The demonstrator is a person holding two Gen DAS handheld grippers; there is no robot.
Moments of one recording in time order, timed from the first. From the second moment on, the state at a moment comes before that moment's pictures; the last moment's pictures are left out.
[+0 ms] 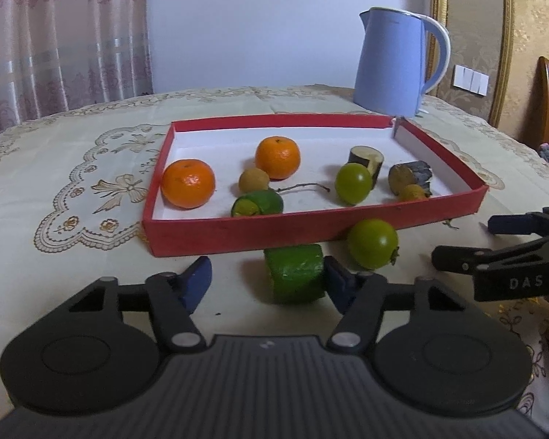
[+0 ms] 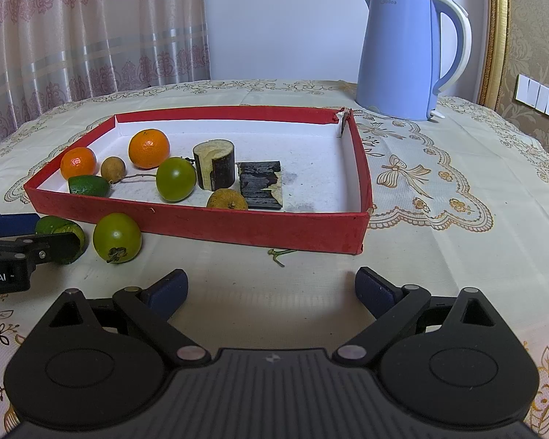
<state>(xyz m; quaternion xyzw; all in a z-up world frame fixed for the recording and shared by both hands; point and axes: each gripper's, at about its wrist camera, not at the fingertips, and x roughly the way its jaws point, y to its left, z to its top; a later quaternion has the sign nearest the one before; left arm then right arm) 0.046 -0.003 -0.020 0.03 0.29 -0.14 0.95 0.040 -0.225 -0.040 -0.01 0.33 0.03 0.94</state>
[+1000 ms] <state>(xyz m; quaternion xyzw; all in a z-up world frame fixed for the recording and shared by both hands) 0.044 0.025 -0.016 0.01 0.29 -0.11 0.95 0.020 -0.209 -0.035 0.00 0.30 0.07 0.95</state>
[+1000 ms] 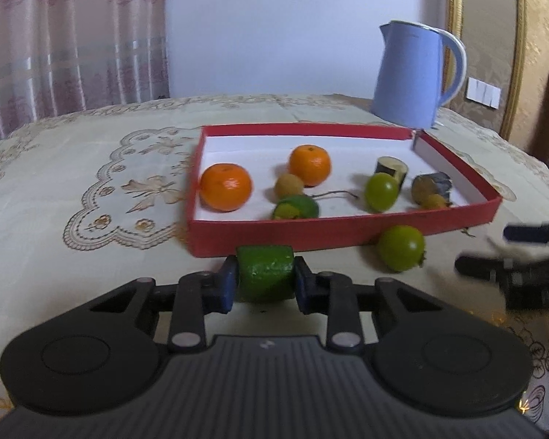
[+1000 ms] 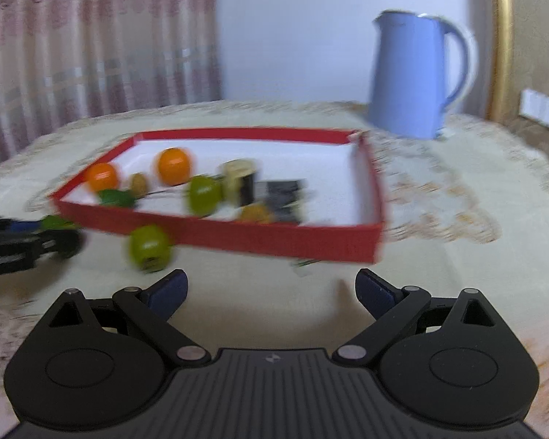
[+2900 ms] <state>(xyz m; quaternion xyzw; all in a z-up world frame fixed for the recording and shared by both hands) 0.050 0.036 -0.021 -0.02 0.30 -0.12 0.95 0.019 -0.163 -0.029 -0.05 0.27 0.08 0.96</state>
